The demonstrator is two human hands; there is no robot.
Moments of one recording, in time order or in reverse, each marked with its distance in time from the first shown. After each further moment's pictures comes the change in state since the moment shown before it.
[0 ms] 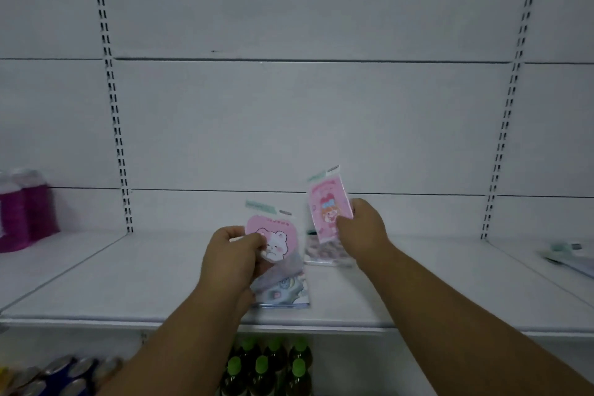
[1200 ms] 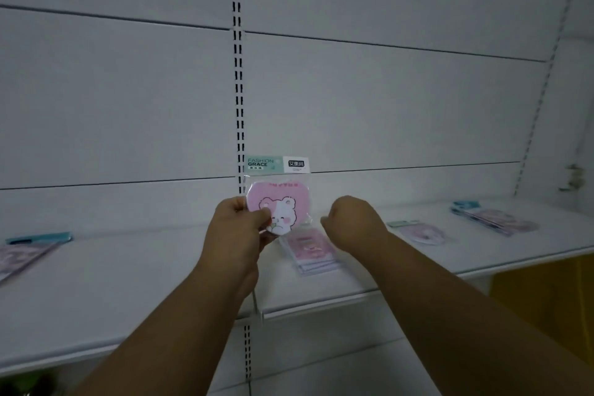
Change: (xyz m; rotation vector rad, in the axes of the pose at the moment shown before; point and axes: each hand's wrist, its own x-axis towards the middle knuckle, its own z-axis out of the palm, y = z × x) left_hand -0.202 -0.137 0.464 -0.120 -0.383 0.000; right_hand 0.083 0.245 -0.452 -0.757 -0.024 0.033
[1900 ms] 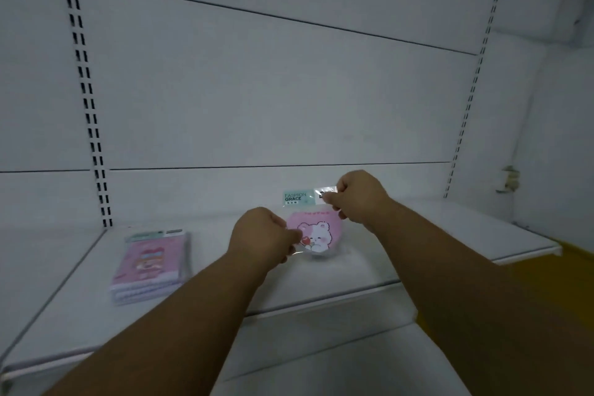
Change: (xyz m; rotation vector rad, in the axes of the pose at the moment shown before) left_hand 0.025 -0.135 0.225 0.796 -0.162 0.070; right_hand 0.080 0.226 -0.092 0.271 0.030 0.077
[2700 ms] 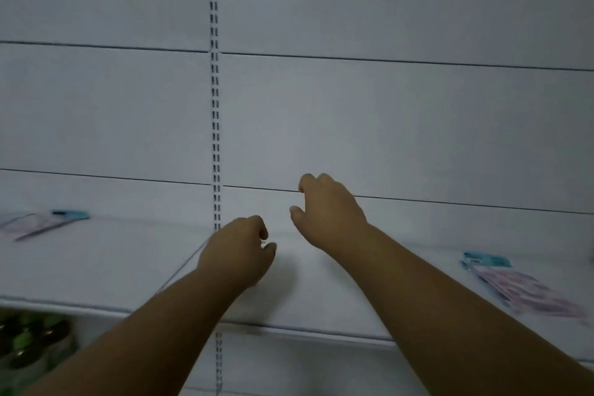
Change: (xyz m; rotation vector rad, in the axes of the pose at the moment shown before) left_hand -0.024 -0.030 -0.098 0.791 0.430 0.096; right_hand -0.040 -0.119 0.047 -0.167 0.056 -0.691
